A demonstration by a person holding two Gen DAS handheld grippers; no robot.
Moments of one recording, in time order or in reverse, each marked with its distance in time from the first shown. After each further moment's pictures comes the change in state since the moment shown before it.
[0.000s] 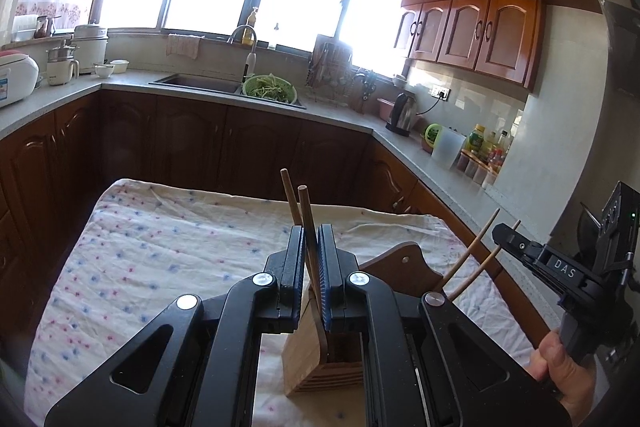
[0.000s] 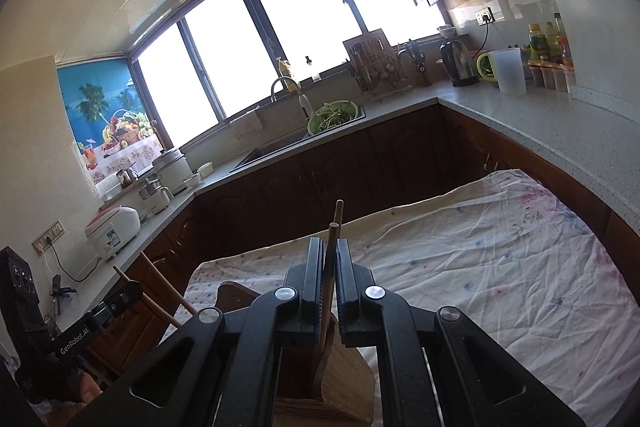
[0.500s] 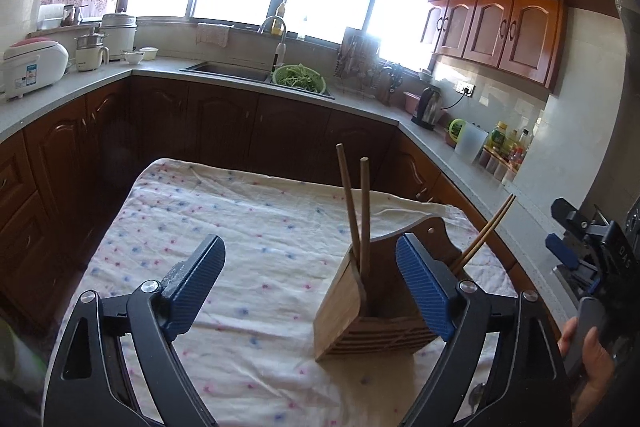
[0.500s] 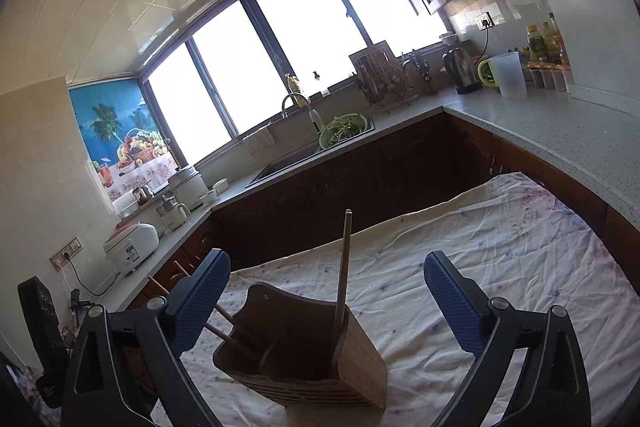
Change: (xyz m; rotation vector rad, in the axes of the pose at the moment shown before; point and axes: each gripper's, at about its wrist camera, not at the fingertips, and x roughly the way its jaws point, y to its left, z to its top) left arm -0.038 0.025 -0.014 -0.047 0.044 0.102; right arm -0.042 -0.005 -0.001 0.044 -0.051 0.058
